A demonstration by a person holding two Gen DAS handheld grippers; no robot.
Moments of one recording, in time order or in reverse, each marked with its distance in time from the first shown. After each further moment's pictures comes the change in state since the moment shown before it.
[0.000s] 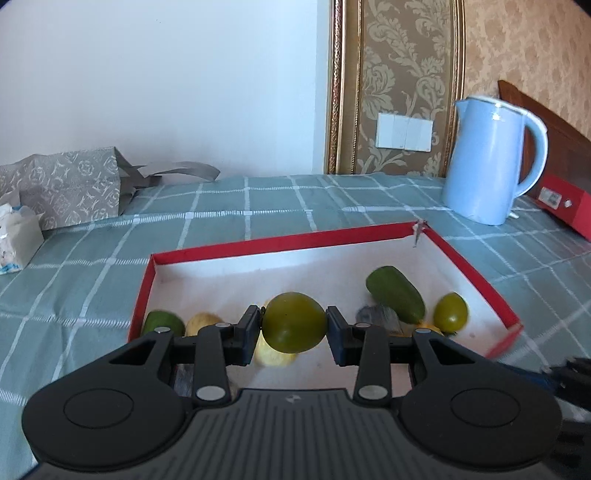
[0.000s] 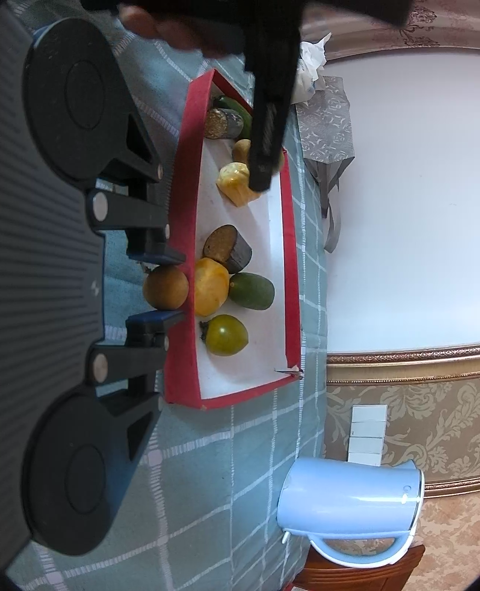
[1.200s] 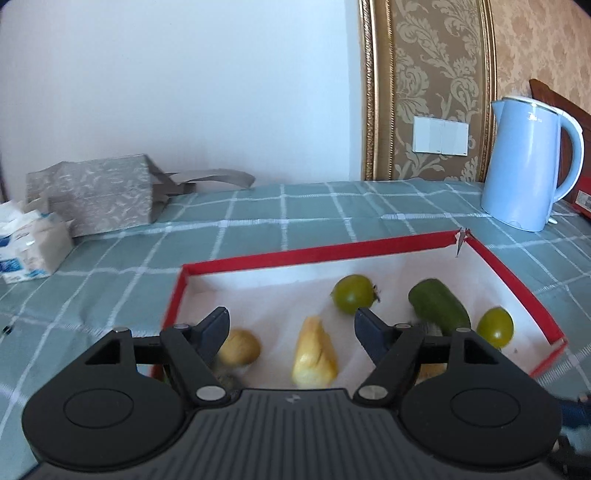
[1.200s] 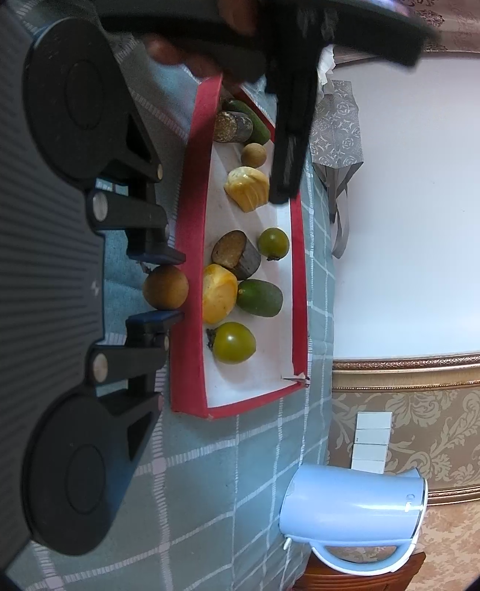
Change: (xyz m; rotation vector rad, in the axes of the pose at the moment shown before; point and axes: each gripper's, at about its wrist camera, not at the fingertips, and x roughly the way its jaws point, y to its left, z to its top) left arm 0.001 0.005 -0.002 -0.020 -0.025 0.129; right arm 0.005 0.002 -0.002 -0.017 0.019 0.011
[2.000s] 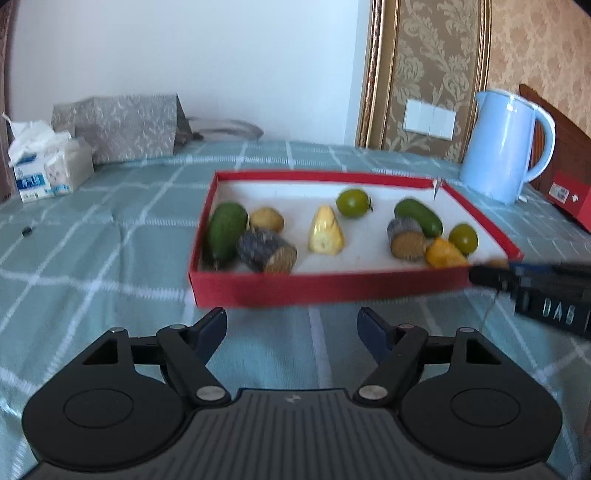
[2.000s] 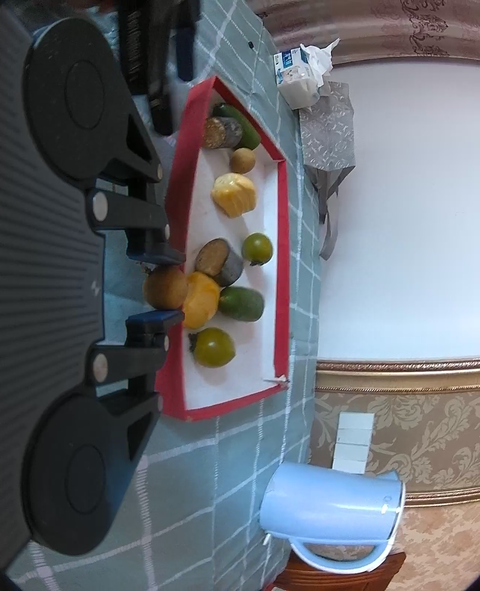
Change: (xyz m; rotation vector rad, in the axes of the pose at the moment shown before) left arm -0.055 0.032 -0.074 -0.084 0.077 -0.086; right arm -0.007 0.015 0.010 -0.034 -0.037 -0.019
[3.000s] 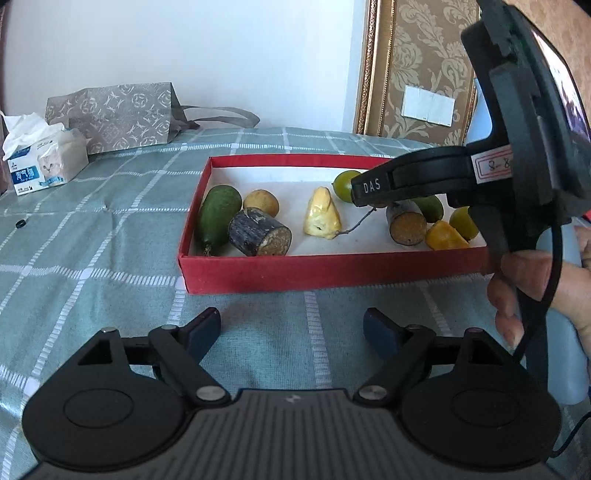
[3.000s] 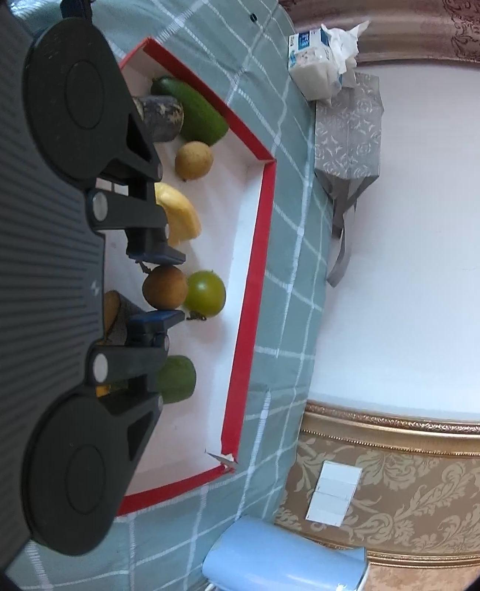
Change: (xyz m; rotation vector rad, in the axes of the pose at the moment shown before) left arm 0.006 -0.002 -0.004 0.009 0.019 -0.002; right arm 0.103 0.054 0.059 -0.104 0.079 -0.018
